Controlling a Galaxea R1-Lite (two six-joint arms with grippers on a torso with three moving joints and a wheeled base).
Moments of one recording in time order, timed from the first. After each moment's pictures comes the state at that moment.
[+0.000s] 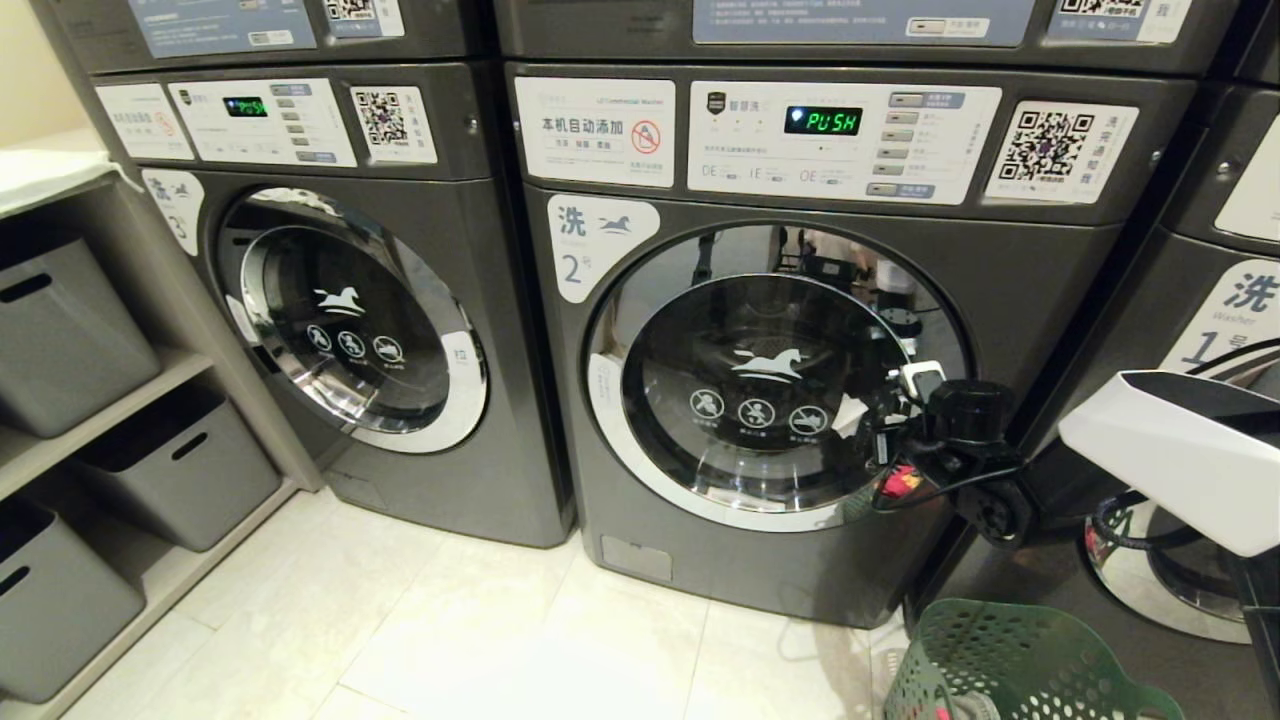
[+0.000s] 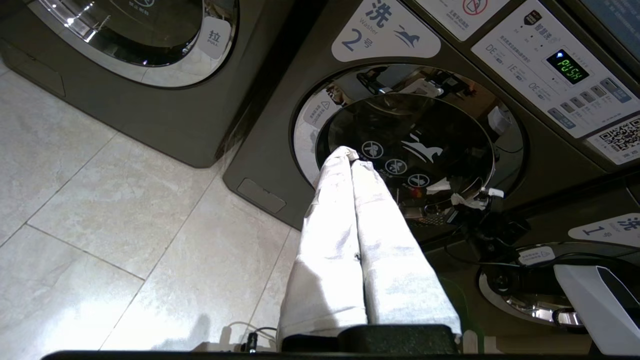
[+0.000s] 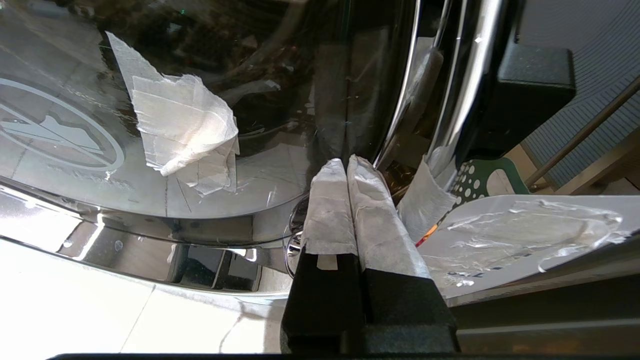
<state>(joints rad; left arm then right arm) -0.56 1.04 -1.50 0.64 0.41 -0.55 -0.01 2.43 -1.21 -1.00 -0.23 -0.15</state>
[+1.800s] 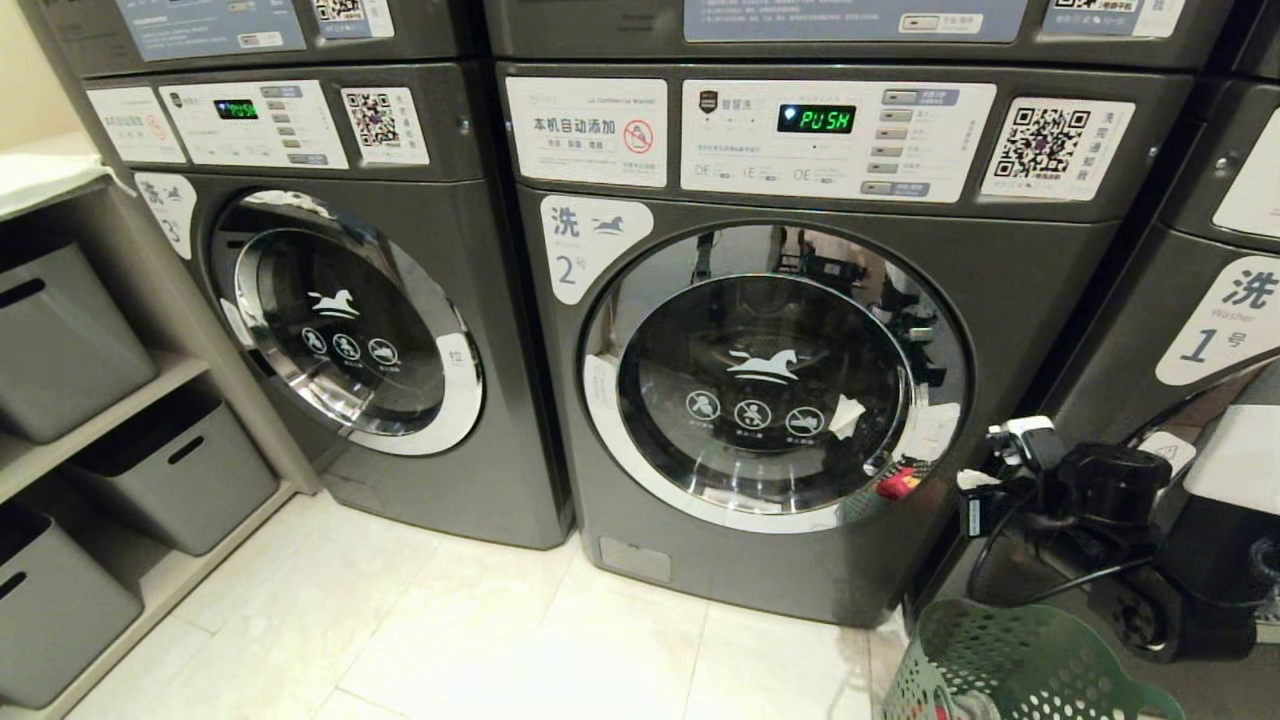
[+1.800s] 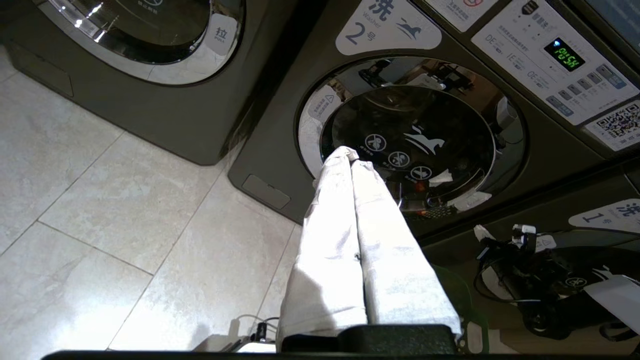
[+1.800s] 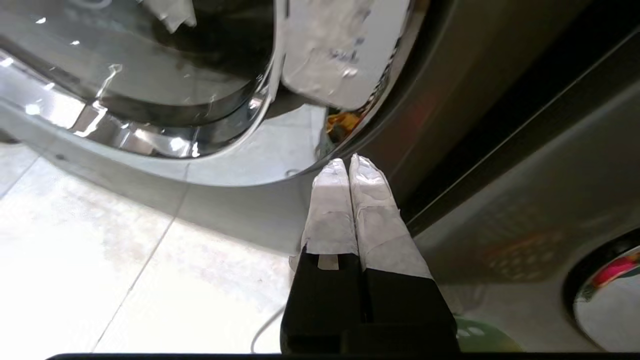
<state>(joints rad) -0.56 0.93 -1.46 0.70 0.41 -0.55 -0.08 2.23 -0.61 -1.35 0.05 -0.15</state>
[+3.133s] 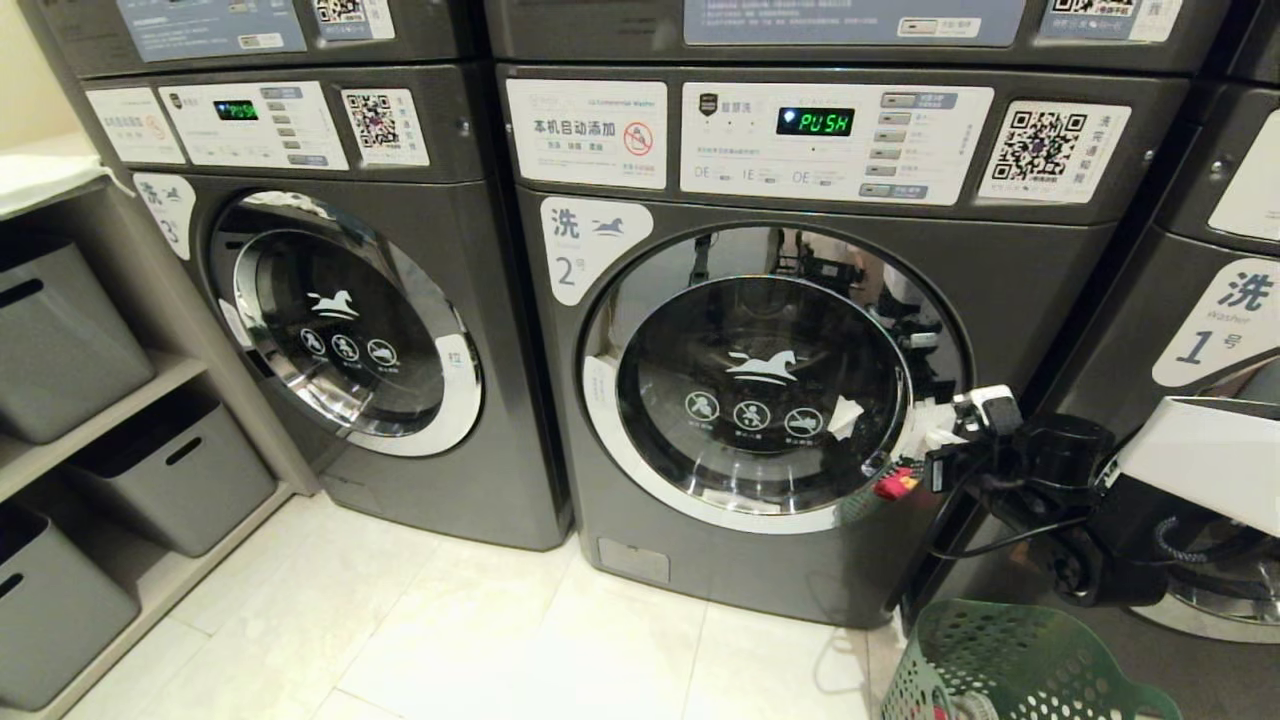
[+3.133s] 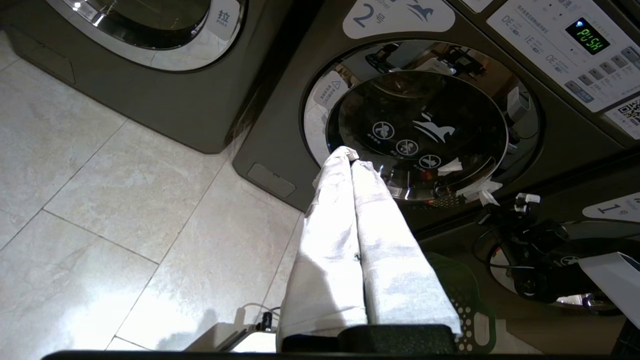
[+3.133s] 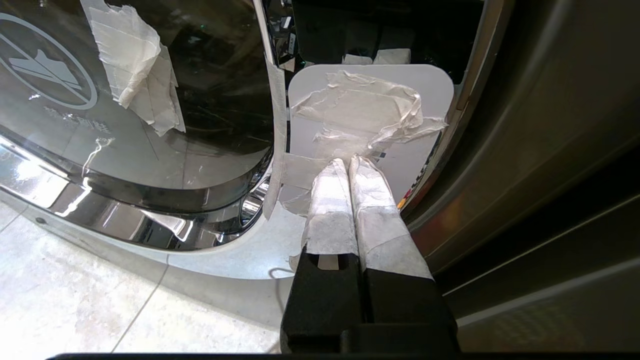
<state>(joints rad) -0.56 0.96 -1.42 0.68 0.41 -0.55 -0.06 2.40 -0.92 -1.34 0.07 -0.17</state>
